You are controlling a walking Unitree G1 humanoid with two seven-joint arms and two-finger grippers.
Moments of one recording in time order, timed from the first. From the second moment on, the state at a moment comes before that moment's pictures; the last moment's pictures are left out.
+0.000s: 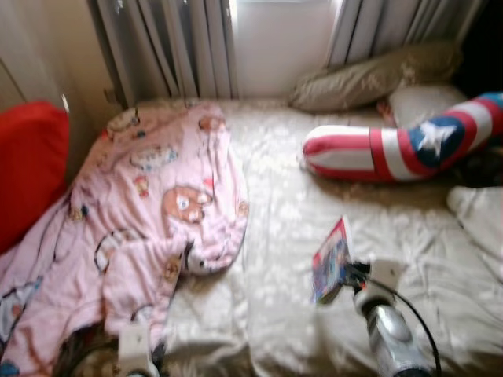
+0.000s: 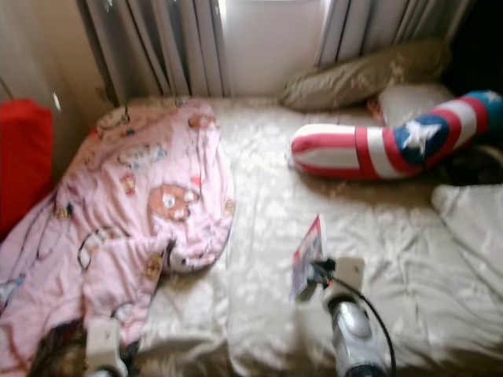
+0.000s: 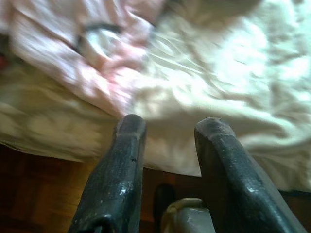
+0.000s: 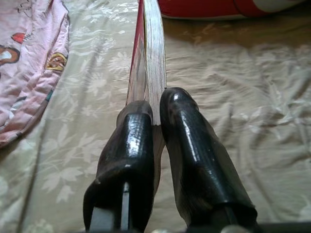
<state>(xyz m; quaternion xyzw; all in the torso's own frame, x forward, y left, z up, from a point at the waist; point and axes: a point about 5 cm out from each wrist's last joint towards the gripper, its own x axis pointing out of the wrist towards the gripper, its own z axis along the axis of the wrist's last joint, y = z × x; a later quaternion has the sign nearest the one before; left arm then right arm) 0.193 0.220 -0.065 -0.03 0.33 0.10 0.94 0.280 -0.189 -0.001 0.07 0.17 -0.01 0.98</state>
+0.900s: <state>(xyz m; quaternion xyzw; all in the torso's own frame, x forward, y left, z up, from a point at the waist) 0.187 0.226 -0.067 -0.02 0.34 0.11 0.93 0.287 -0.176 0.002 0.08 0.16 0.00 0.98</state>
